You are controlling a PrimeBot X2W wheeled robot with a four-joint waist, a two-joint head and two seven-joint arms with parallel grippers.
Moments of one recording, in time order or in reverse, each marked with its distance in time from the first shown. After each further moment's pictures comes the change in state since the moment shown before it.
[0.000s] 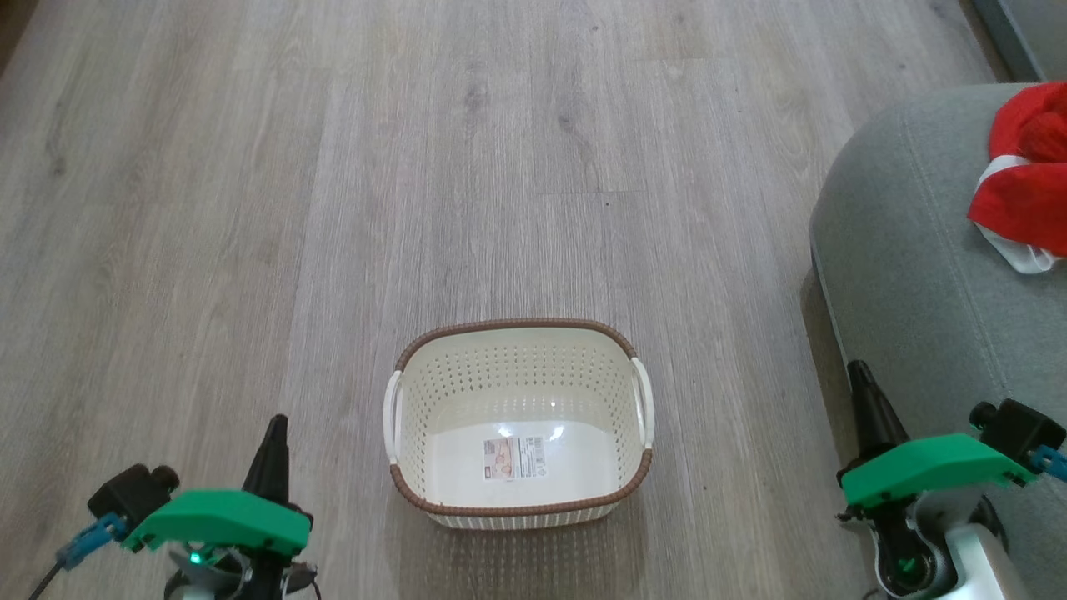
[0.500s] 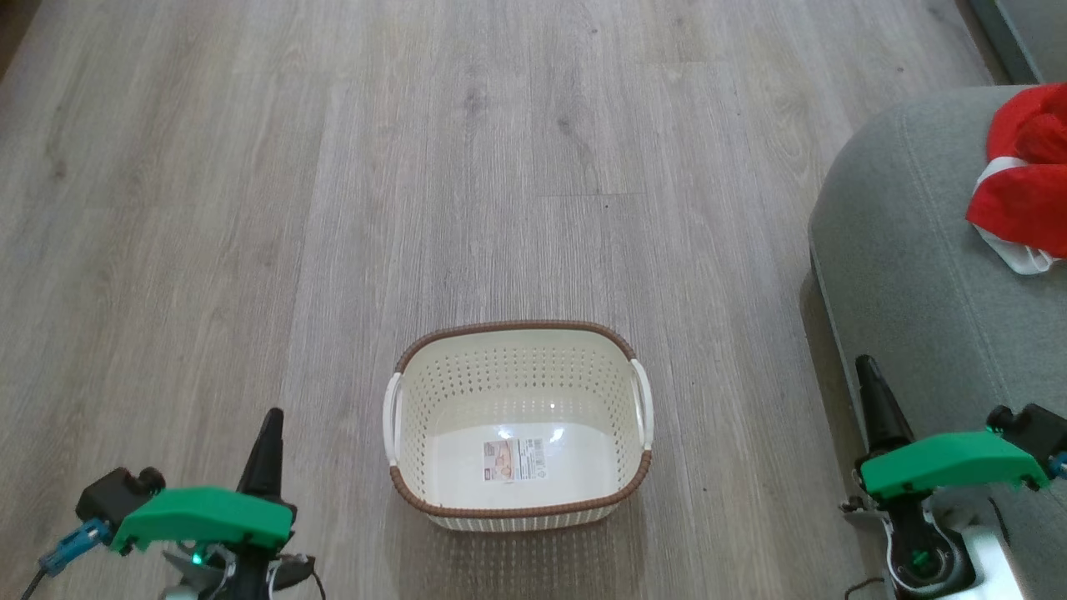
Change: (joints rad) left arm 0.000 0.000 0.019 -0.021 -0.156 -0.016 0.042; right arm 0.001 0.002 -0.016 -0.024 0.186 0.000 0.040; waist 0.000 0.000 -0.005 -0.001
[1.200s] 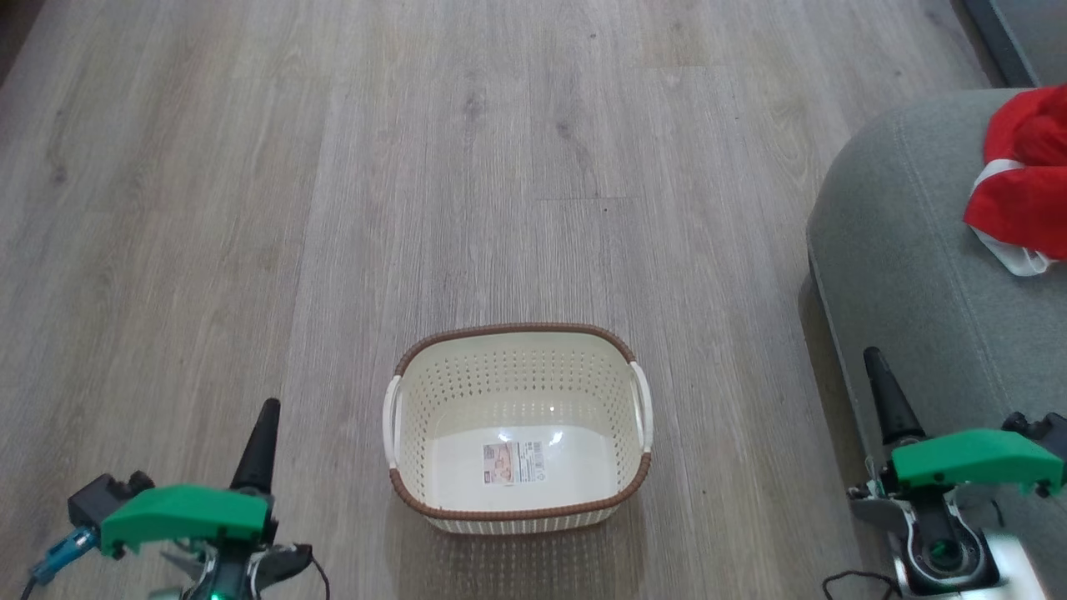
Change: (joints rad) left arm 0.000 0.000 0.018 -0.028 -0.219 -0.014 0.057; right arm 0.002 0.006 -0.025 -0.035 0.260 0.000 0.061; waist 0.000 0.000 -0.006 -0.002
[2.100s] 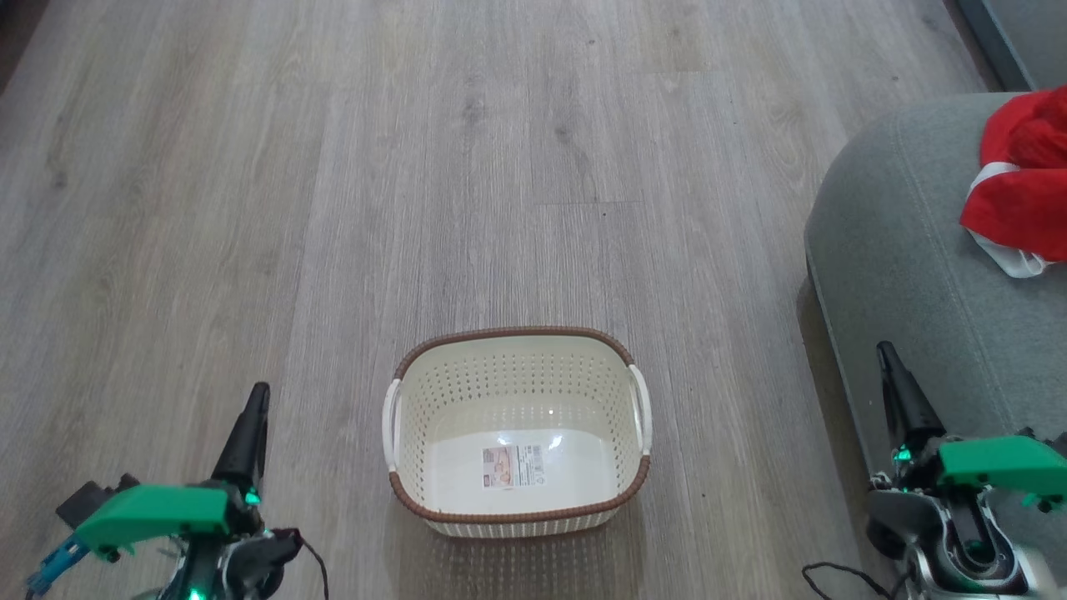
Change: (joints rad) left arm 0.000 0.000 0.029 -0.037 -0.280 -0.021 0.077; right arm 0.017 0.002 -0.031 -0.046 0.334 0.000 0.074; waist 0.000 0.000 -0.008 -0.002
